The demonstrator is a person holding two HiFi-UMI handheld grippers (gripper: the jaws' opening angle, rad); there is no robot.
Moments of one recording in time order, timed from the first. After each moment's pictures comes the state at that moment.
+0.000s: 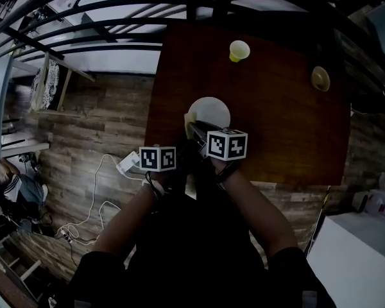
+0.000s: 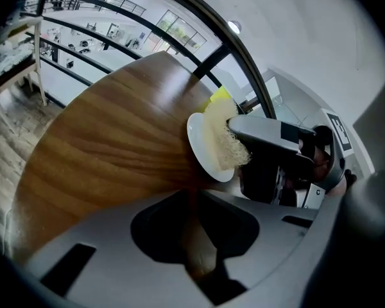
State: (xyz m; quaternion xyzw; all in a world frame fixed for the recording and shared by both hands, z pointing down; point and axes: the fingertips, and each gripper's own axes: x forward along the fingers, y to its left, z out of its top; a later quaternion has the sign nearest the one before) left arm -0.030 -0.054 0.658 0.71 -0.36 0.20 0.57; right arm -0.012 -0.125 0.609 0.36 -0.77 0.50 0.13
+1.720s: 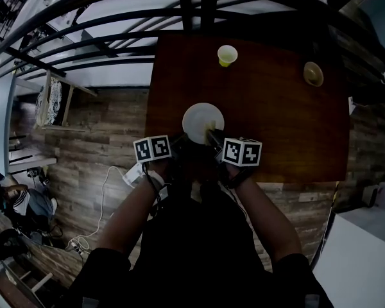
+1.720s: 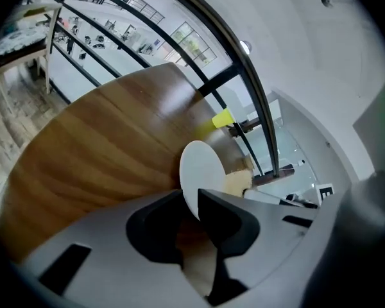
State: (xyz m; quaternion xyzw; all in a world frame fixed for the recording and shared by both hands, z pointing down) left arm -0.019 -0.105 0.641 0.70 -0.38 0.12 0.60; right arm 0.080 -0.109 0.616 0.43 -0.73 0.51 0.12
